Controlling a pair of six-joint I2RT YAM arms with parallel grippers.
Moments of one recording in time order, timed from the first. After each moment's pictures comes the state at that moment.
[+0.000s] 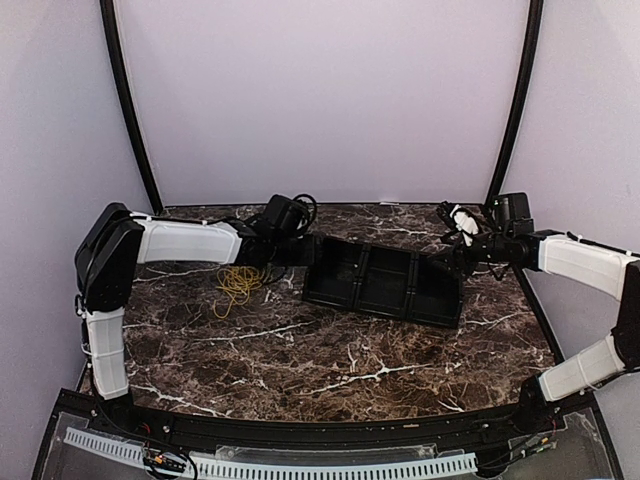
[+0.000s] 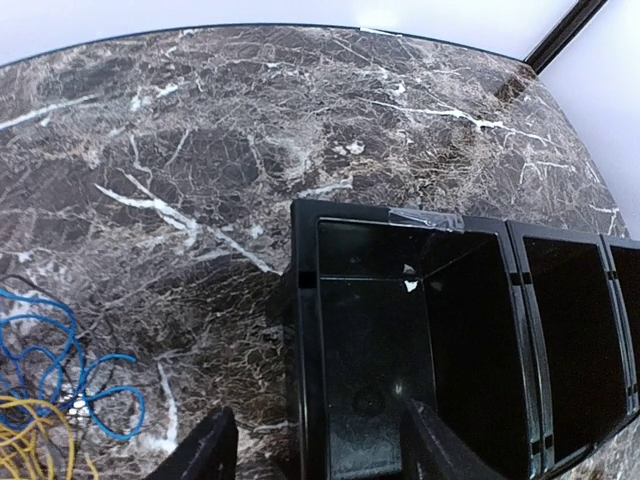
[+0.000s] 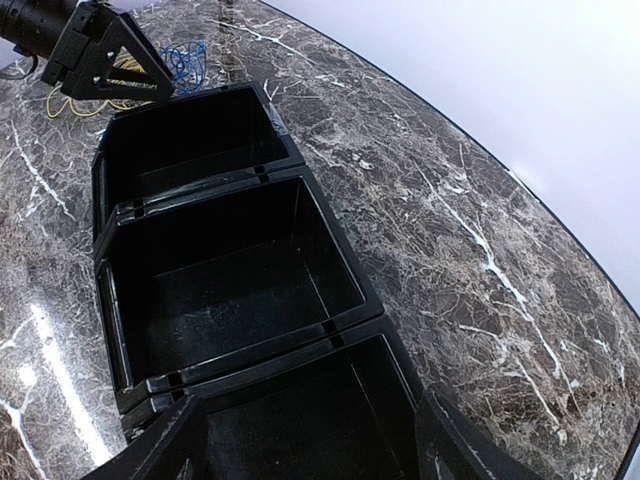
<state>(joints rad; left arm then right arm) -0.76 2.01 1.43 -0.11 -0.16 -0.53 0.19 1.33 0.83 -0.18 -0.54 -0.54</state>
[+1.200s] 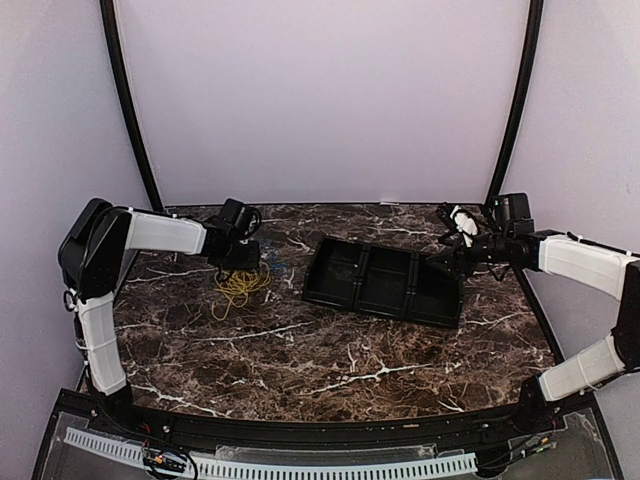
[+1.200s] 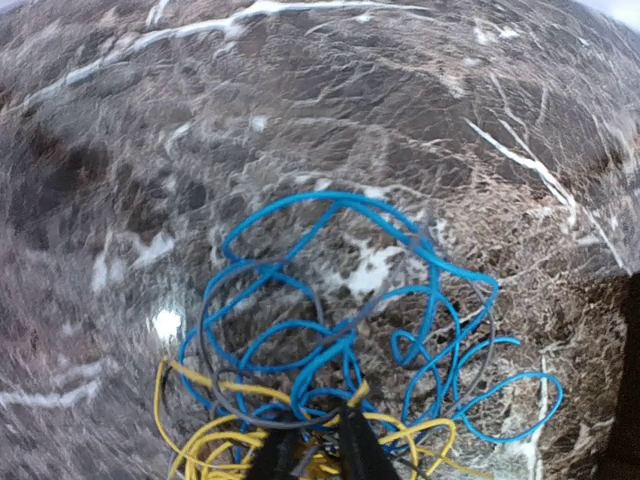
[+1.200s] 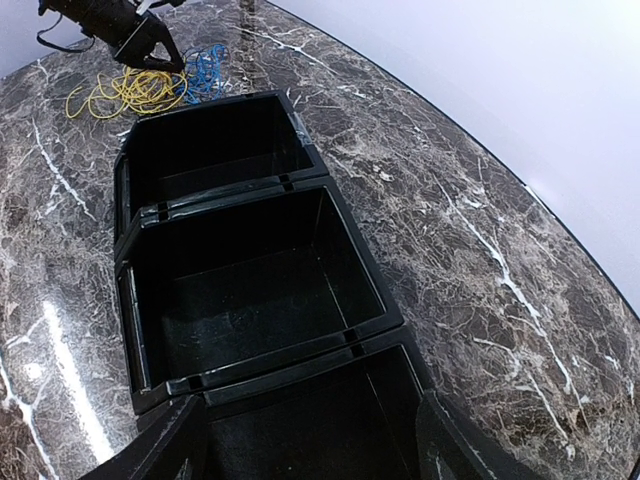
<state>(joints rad) -0.49 1.99 1.31 -0.26 -0.23 -0.41 0.19 1.33 0.83 -0.19 -0.60 -0.56</state>
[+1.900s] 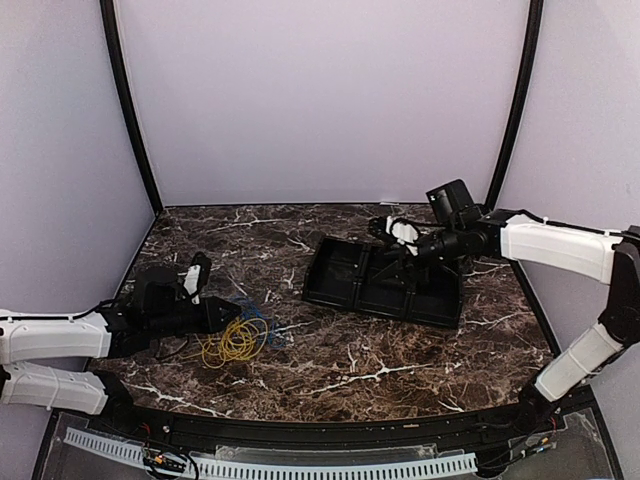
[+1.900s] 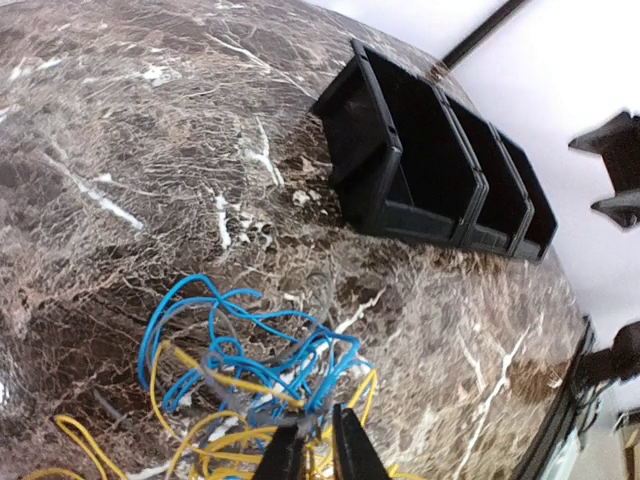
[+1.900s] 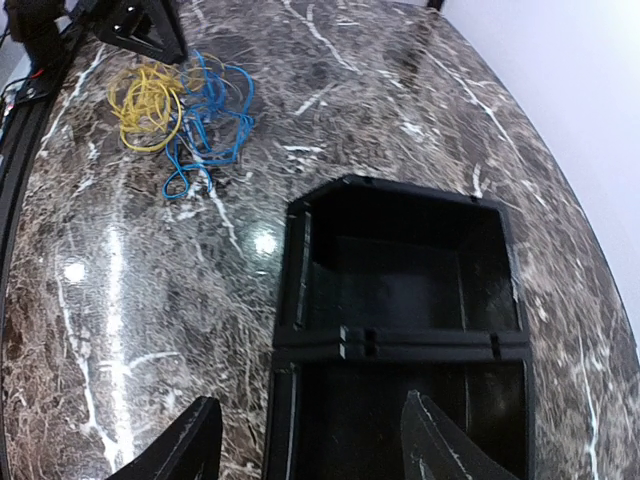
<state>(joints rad) -0.62 1.04 0.34 0.18 0.14 -0.60 0.54 1.46 1.04 -0.35 -0.56 -0.66</state>
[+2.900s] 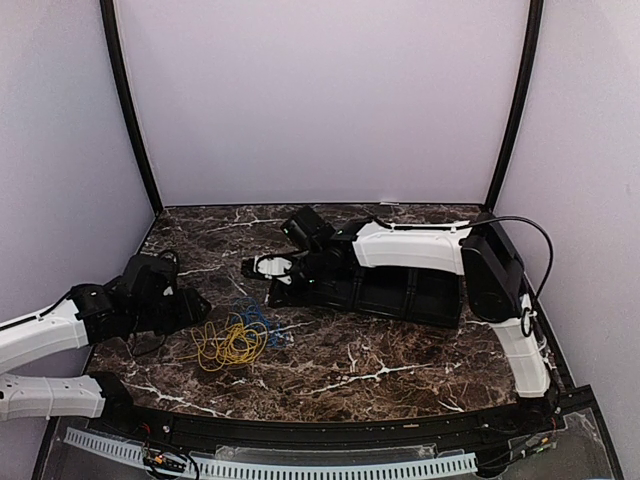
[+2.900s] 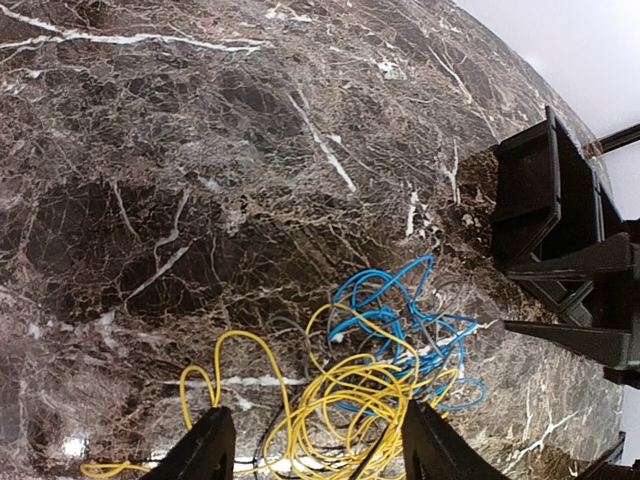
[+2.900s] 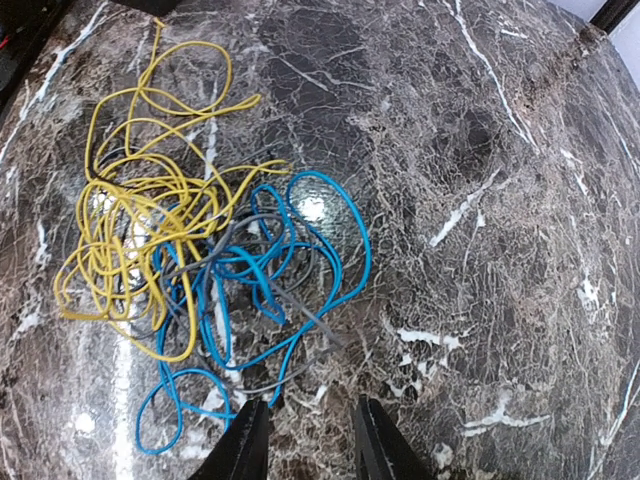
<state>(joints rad) -0.64 0.87 0.52 -0.48 -0.19 -0.88 0.97 2.25 1.86 -0.51 -0.36 -0.59</state>
